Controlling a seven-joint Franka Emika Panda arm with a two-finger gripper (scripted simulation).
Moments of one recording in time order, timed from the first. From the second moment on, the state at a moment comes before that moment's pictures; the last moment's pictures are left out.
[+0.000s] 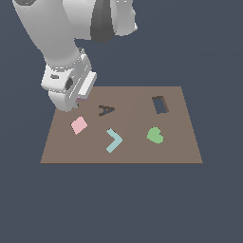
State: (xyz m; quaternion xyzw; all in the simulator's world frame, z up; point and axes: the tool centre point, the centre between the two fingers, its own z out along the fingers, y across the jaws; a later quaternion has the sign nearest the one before) arm -0.093 -0.153 0.035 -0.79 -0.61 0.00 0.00
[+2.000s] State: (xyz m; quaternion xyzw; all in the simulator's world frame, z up) arm -0.037 -0.055 0.040 -0.66 -0.75 0.00 0.00
